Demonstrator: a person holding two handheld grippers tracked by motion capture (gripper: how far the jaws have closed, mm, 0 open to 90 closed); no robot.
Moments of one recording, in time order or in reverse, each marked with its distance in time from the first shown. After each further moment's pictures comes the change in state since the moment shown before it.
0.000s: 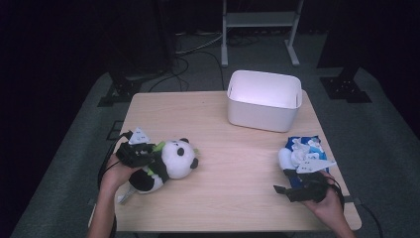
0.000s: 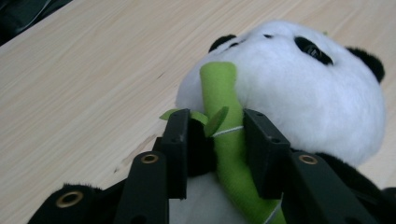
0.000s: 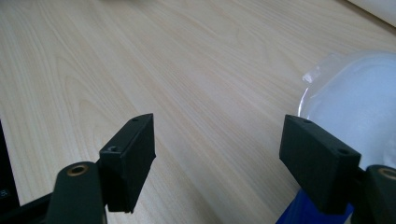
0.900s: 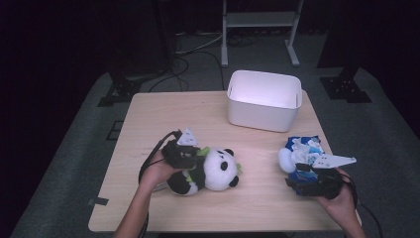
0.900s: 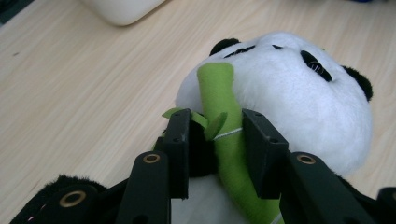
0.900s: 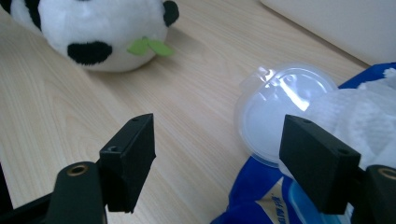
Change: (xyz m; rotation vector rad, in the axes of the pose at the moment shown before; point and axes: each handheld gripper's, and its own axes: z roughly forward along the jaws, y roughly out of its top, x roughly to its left) left arm -0.090 0.082 0.050 0.002 -0.211 0.152; right arm -0.018 -0.002 -0.032 -0.076 -0.056 0.047
